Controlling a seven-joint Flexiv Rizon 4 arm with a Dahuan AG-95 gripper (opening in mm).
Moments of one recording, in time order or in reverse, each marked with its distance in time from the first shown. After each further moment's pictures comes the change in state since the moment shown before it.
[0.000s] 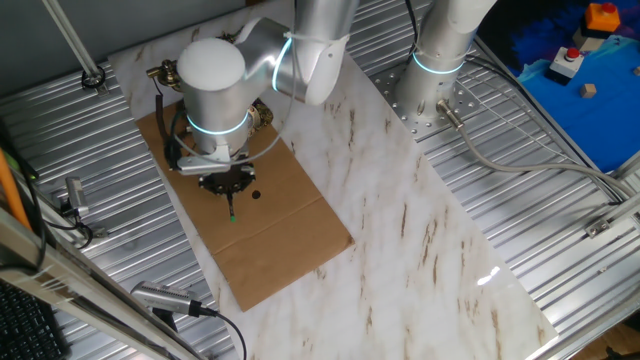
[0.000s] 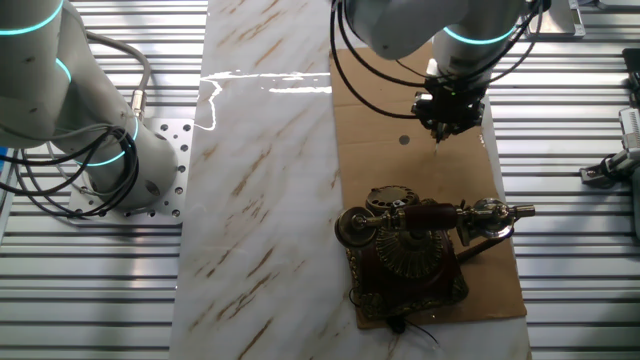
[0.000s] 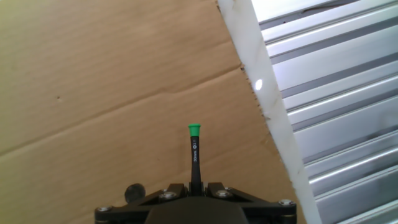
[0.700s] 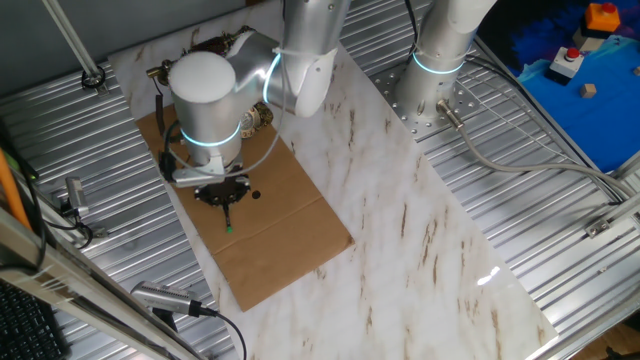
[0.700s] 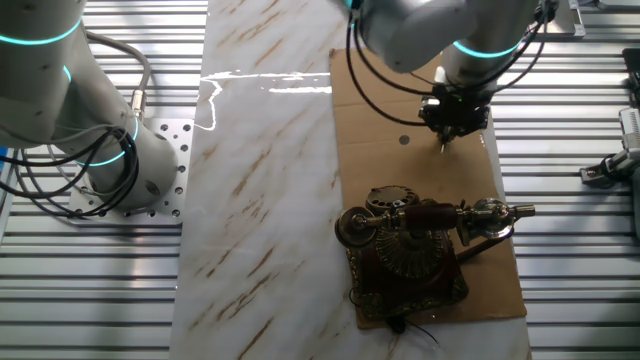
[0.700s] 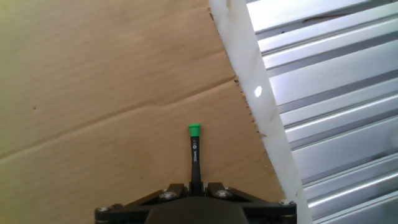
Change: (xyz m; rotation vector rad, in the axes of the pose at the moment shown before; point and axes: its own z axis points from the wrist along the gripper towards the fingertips) arm -0.011 -0.010 0.022 -0.016 0.005 -0.022
